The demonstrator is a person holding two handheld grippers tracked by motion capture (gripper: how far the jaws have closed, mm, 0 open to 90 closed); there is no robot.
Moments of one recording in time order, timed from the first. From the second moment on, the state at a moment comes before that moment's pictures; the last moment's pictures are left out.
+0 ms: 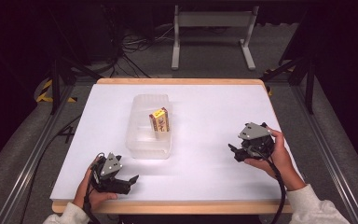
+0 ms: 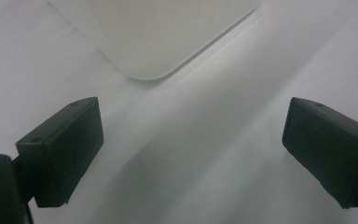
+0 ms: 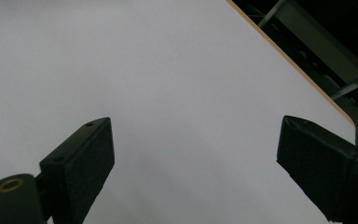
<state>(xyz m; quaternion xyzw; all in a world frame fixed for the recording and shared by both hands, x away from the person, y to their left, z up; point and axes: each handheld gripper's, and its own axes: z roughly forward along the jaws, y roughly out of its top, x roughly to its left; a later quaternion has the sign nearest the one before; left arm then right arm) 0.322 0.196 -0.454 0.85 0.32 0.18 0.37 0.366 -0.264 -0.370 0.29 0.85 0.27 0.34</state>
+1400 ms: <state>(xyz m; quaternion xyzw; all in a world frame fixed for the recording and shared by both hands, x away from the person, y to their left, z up) 0.322 0.197 -0.452 0.85 0.32 0.19 0.38 0.305 -0.396 -0.432 0.40 0.79 0.31 0.34</state>
